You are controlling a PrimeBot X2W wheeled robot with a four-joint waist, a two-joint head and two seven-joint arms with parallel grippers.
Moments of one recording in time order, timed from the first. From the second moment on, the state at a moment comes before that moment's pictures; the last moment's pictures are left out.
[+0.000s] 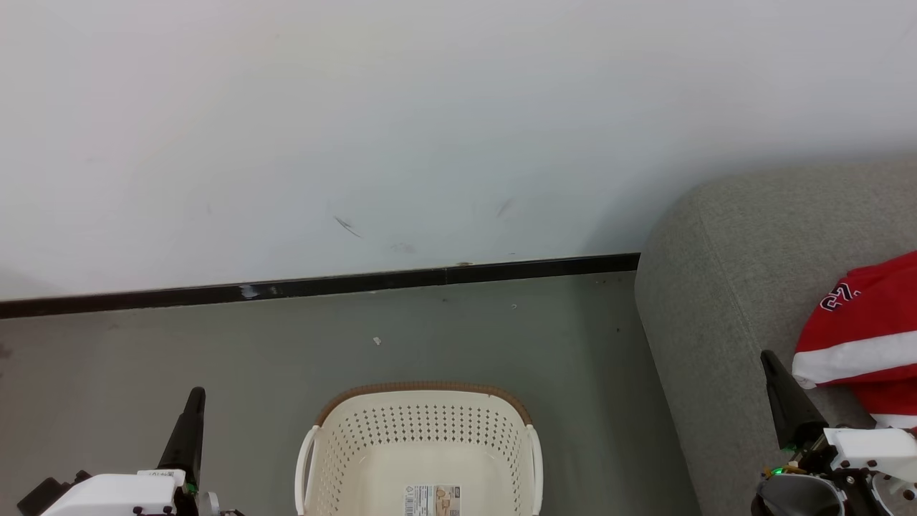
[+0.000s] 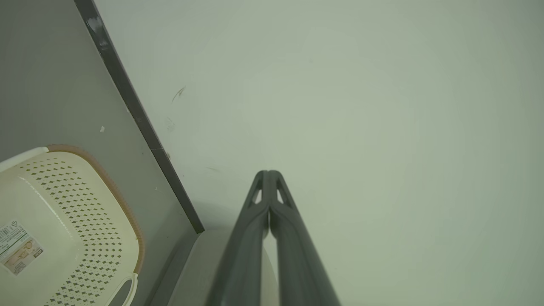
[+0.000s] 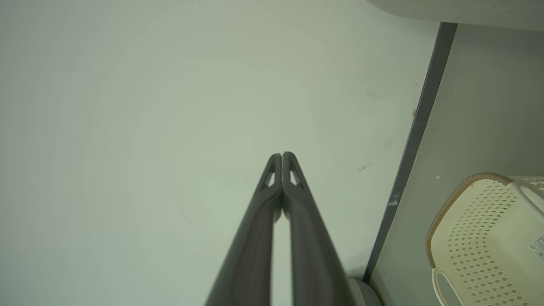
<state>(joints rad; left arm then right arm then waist) -0.05 0.03 0.08 0.22 -1.60 -0.08 0.11 -0.07 -0.12 -0.01 0.27 1.71 0.13 0.01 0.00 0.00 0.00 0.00</state>
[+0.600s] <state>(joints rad) -0.05 0.03 0.08 0.23 -1.60 -0.08 0.11 -0.07 -0.12 -0.01 0.27 1.71 0.13 0.01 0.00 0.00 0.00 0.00</state>
